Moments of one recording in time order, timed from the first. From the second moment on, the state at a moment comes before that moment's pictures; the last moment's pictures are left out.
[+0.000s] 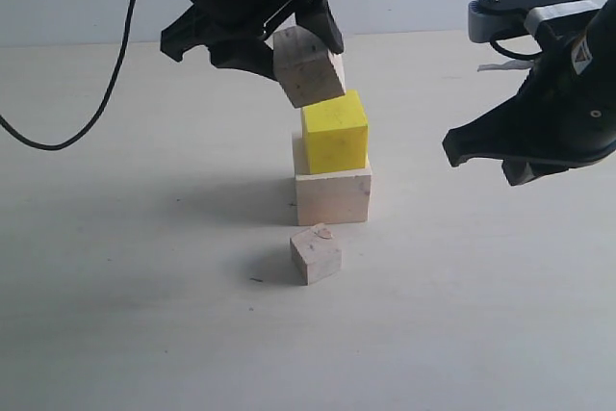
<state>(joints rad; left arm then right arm) -0.63 1.80 -1.56 -0.39 0.88 -0.43 0.48 1.39 -0.94 -0.13 0.92 0.32</state>
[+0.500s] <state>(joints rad) -0.68 1.94 -1.77 -0.27 1.02 -0.54 0.48 1.39 -0.94 -0.12 0.92 0.32</state>
